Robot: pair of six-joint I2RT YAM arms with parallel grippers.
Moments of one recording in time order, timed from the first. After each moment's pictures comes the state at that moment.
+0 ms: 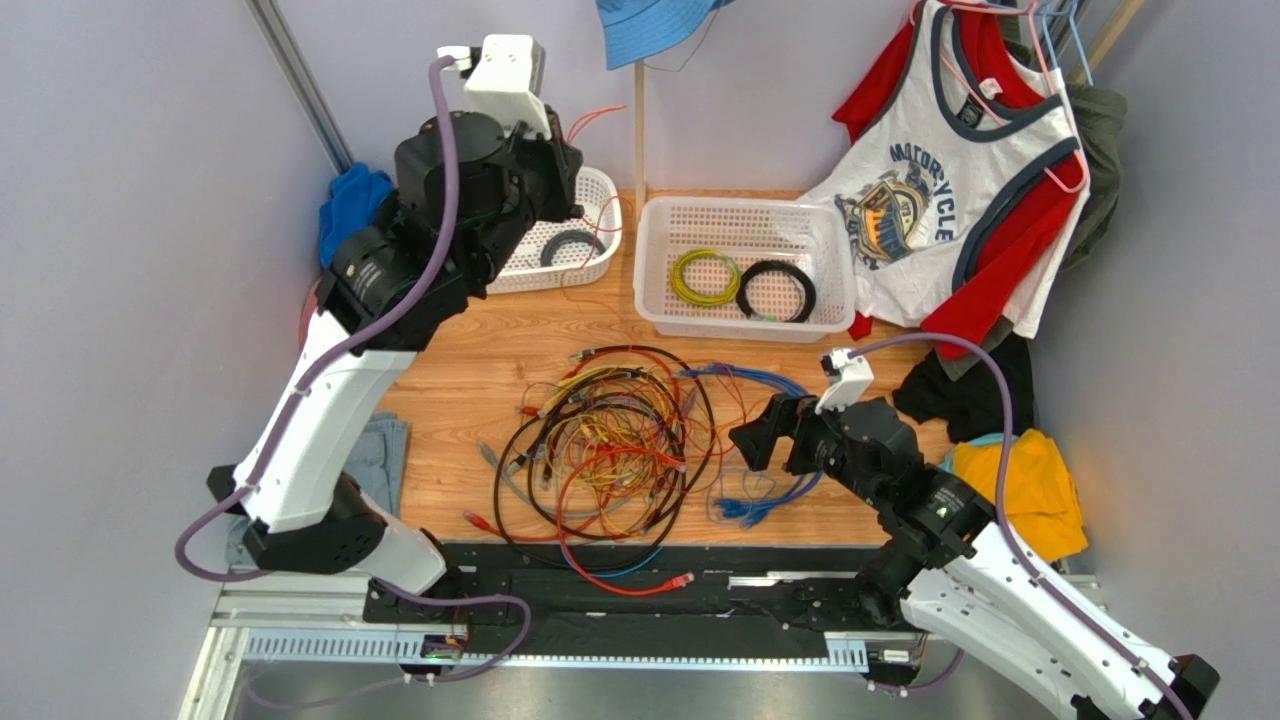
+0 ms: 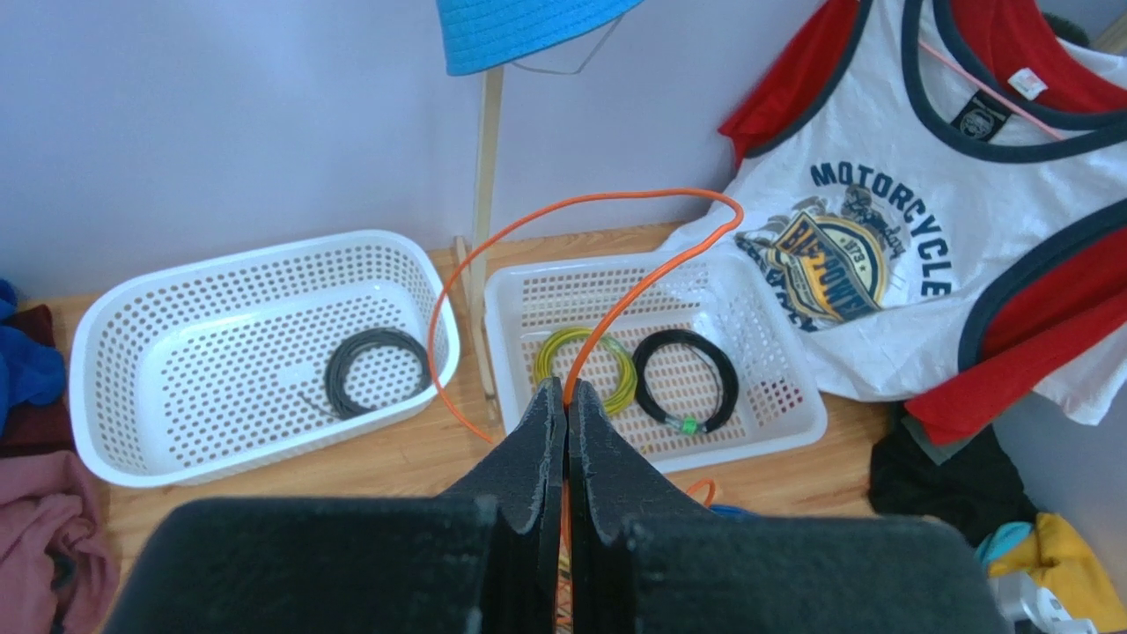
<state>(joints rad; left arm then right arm) -0.82 1.49 2.21 -0.81 -0.49 -0.23 0.75 0.55 0.55 -0.43 0.11 0.59</state>
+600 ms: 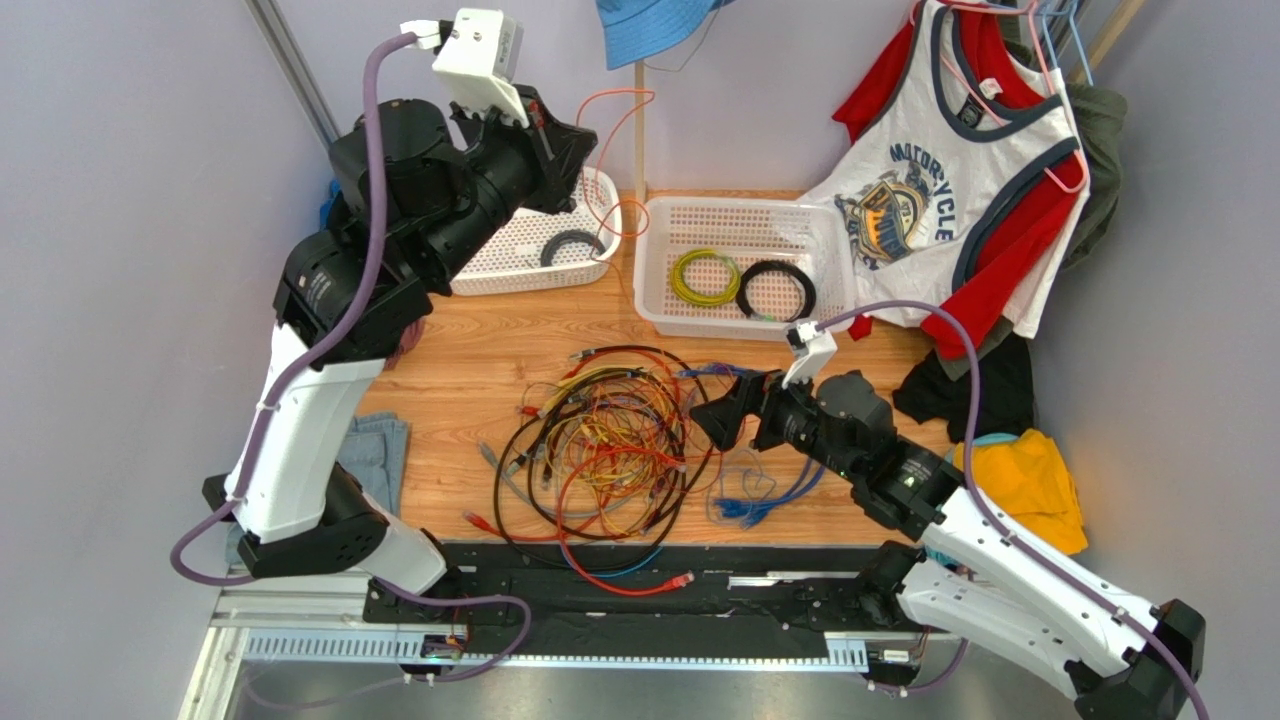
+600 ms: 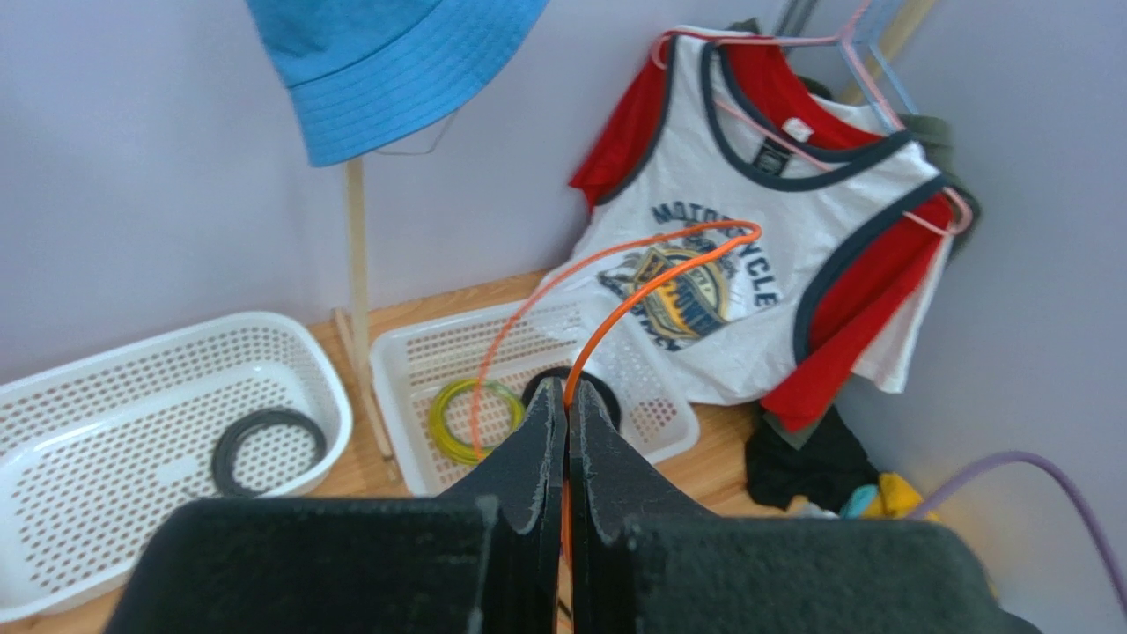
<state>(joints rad) -0.81 1.51 2.38 -0.82 -0.26 -0.23 0.79 0.76 0.63 -0.18 0.02 0.59</state>
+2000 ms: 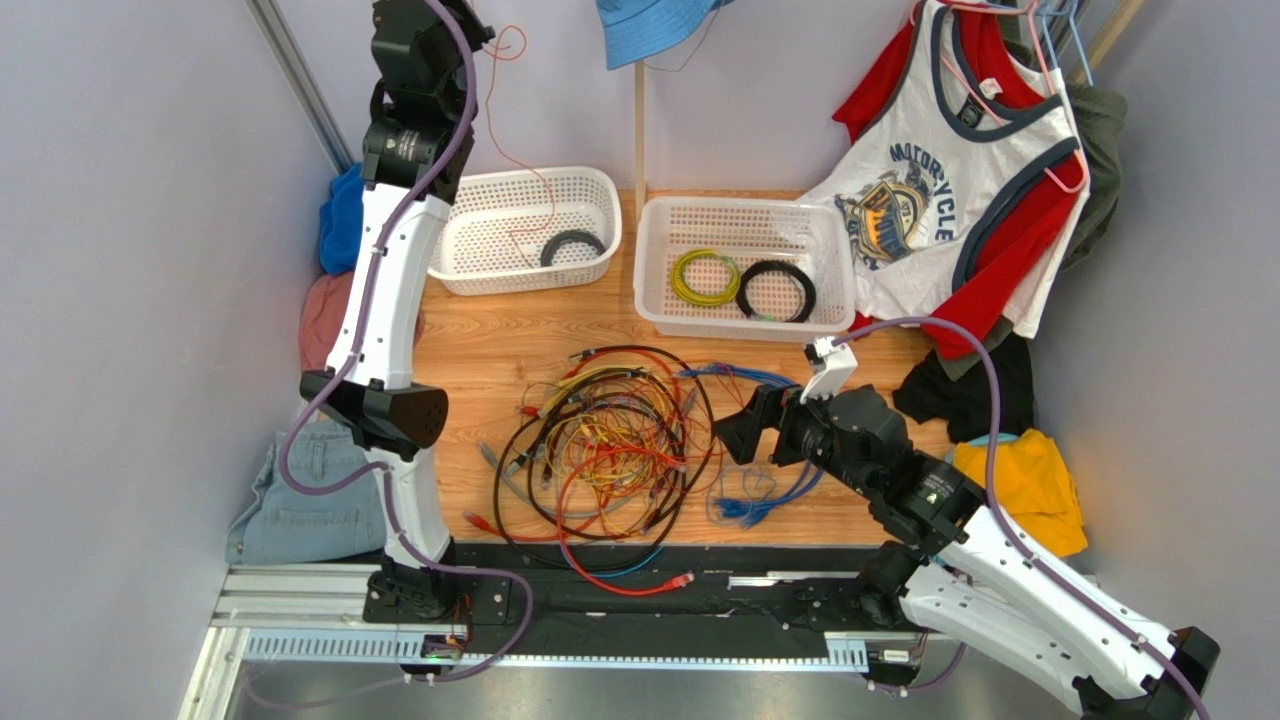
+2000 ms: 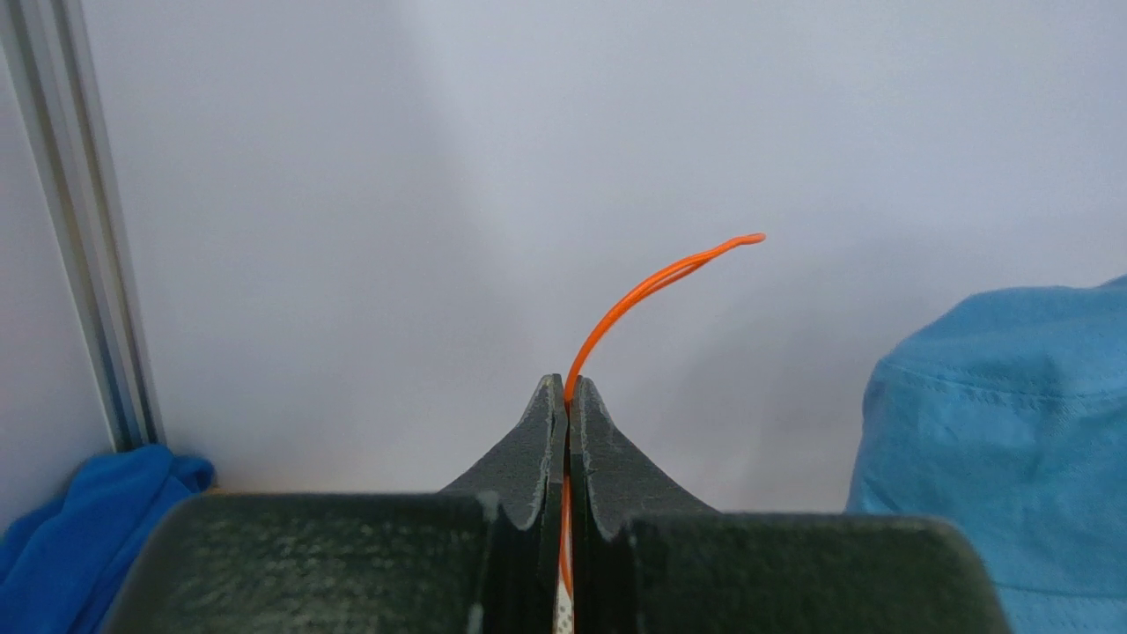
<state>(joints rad) -0.28 1.96 2.56 -0.34 -0.47 -0.22 0.80 0.64 0.62 -0.36 0.10 0.59</state>
